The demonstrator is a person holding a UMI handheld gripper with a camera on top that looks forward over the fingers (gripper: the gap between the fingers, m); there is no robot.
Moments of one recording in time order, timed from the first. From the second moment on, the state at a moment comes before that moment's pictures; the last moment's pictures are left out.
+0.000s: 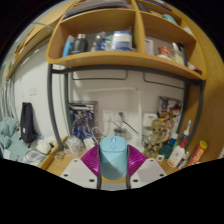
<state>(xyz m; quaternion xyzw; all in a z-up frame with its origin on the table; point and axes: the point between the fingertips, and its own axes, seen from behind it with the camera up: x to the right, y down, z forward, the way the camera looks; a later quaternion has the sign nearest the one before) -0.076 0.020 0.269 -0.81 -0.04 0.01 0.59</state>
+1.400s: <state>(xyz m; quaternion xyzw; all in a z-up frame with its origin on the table) 0.027 -0.079 0.158 -0.90 -0.05 -0.02 0.43</state>
